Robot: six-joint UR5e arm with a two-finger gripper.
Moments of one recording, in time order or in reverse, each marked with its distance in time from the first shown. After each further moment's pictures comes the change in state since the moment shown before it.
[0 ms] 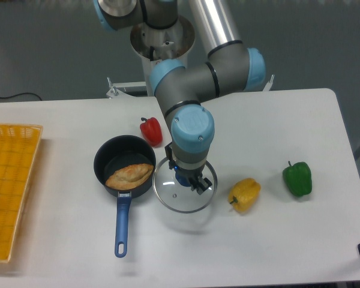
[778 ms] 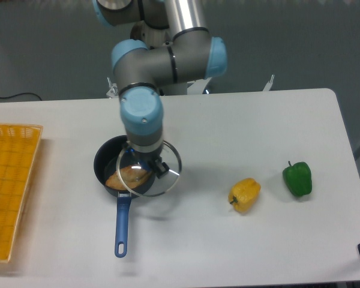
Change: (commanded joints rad) arm -0.173 0.080 -0.112 0.017 -0.002 -0.192
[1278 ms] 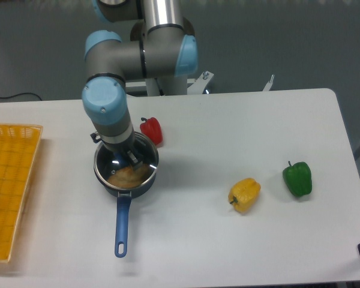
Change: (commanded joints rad) arm -0.061 0.035 -0.035 0.049 0.006 -0.045
